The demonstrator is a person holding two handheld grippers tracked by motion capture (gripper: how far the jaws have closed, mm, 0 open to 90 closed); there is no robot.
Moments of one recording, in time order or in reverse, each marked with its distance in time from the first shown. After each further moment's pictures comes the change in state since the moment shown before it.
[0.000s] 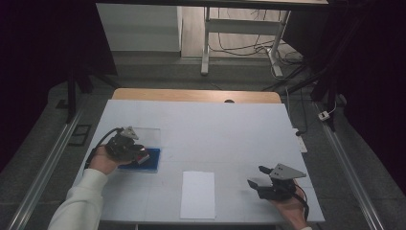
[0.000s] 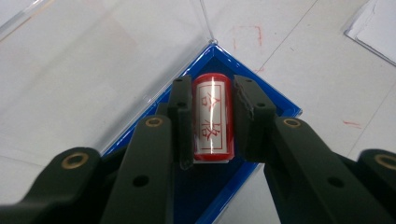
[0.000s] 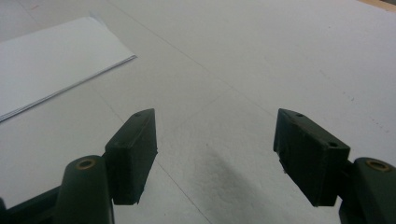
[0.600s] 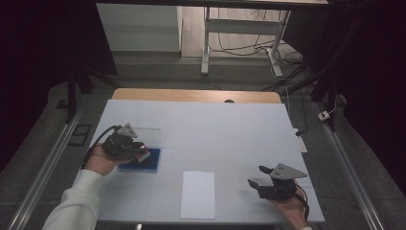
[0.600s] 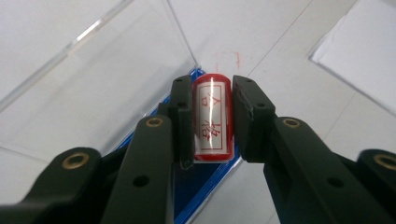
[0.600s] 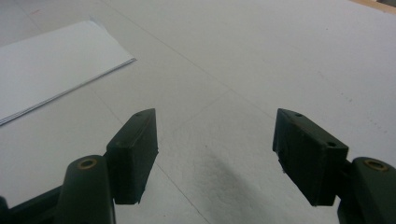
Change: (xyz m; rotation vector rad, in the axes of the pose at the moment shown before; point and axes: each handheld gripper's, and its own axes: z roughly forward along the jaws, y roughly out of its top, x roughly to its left) left arm -0.016 0.012 -0.030 -0.048 0.016 0.002; right arm -0.001 0.000 -0.001 -0.007 -0.006 0.007
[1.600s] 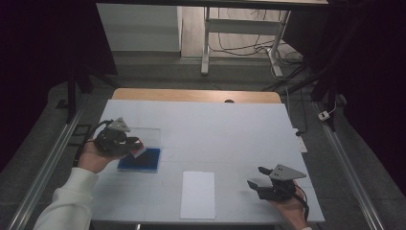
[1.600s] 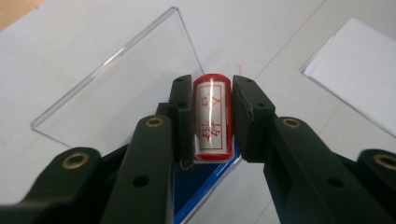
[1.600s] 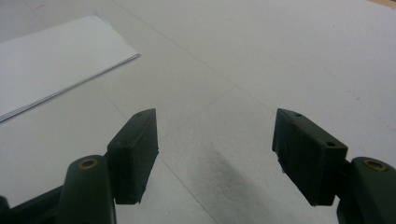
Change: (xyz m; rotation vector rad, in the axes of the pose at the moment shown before) left arm 0.003 0.005 -0.024 -0.023 0.023 -0.022; right arm 0.002 -0.001 0.001 0.006 0.019 -0.005
